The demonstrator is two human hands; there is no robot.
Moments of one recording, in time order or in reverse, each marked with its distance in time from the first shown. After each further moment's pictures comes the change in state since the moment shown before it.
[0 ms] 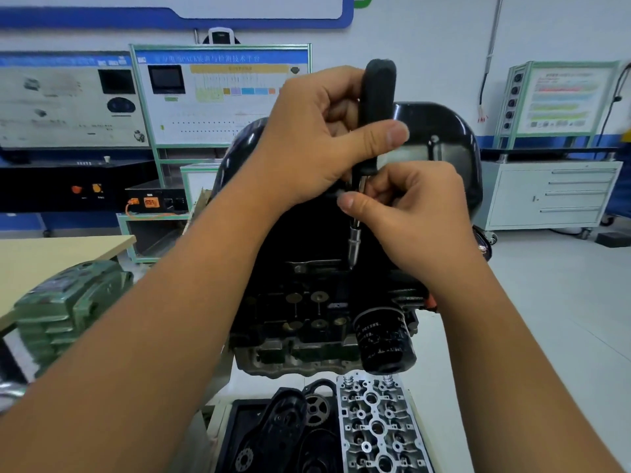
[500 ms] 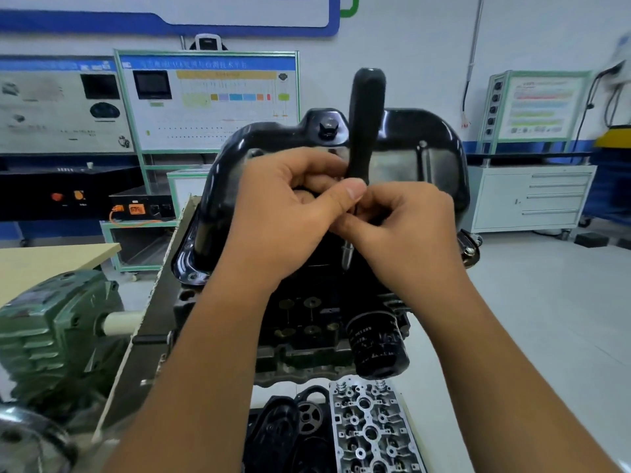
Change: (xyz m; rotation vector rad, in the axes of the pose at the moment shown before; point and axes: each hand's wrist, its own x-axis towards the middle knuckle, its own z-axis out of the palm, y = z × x) left_hand -0.054 -0.012 0.016 -0.138 0.269 -0.189; right_hand -0.013 -0.001 0.006 -0.097 0.016 -0.018
